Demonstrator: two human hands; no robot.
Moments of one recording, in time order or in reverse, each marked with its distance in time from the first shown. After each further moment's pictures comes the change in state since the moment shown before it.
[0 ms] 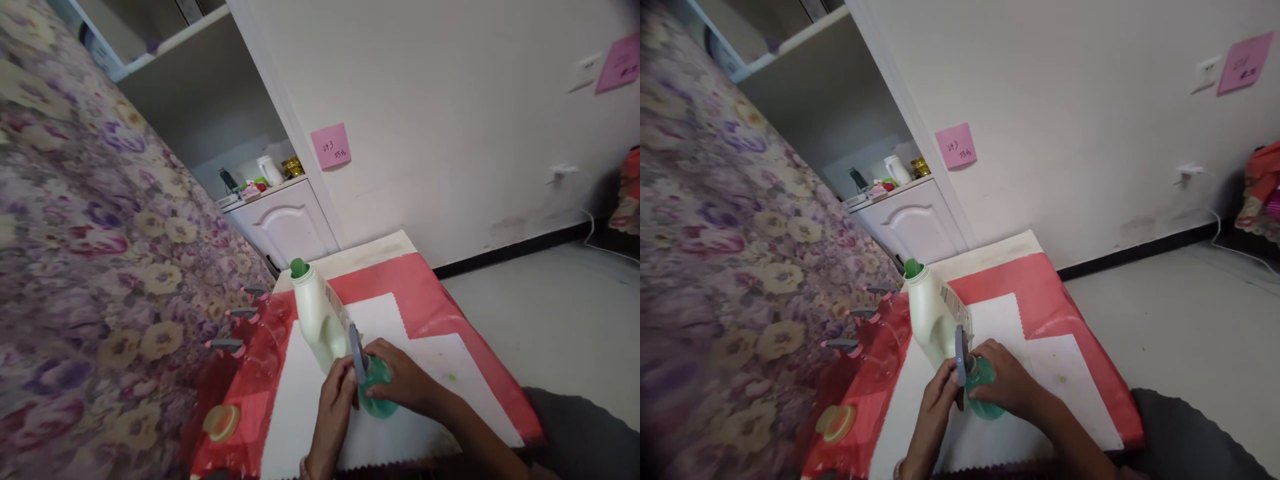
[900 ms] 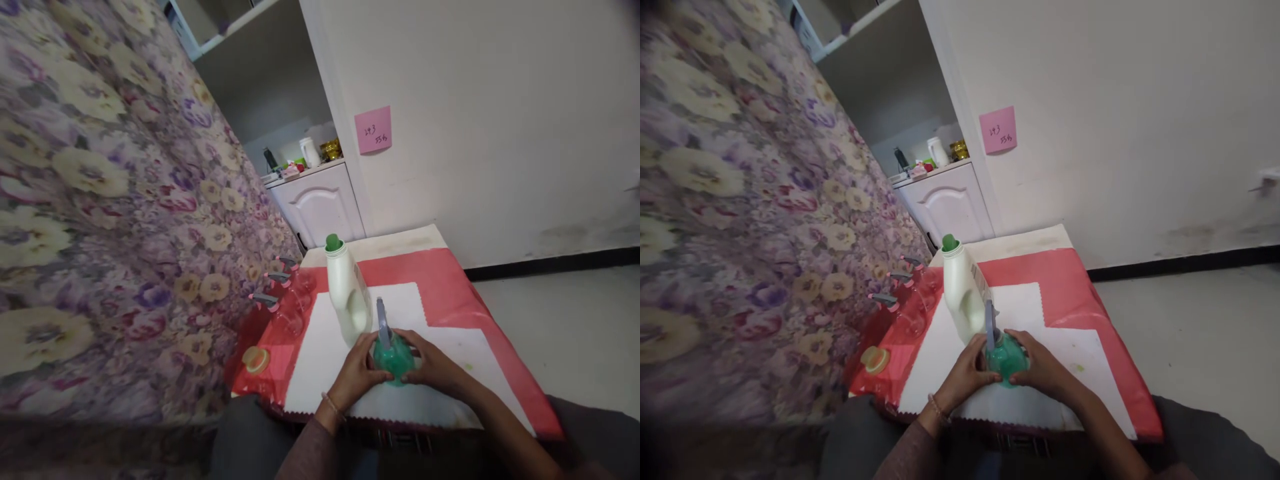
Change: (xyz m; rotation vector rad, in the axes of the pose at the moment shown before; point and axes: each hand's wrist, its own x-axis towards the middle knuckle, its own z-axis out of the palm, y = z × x) left_hand 0.000 -0.039 -0.002 0.169 -0.158 0.116; right_hand -0.029 0.056 -0.006 0.088 -0.136 0.072
